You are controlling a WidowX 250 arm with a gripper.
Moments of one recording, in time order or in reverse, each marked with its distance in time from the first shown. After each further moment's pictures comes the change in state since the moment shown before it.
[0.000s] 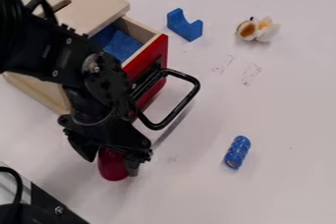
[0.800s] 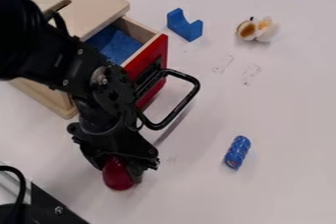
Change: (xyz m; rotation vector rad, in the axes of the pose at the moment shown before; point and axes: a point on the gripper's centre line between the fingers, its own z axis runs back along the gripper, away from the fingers) arm -0.007 -0.014 -0.002 -0.006 0.025 -0.045
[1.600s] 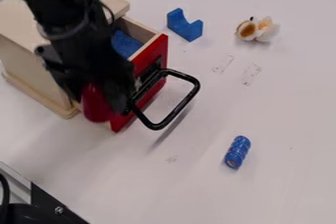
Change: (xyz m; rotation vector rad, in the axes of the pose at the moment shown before) arm 0.040 0.033 0.083 -0.035 -0.042 0.050
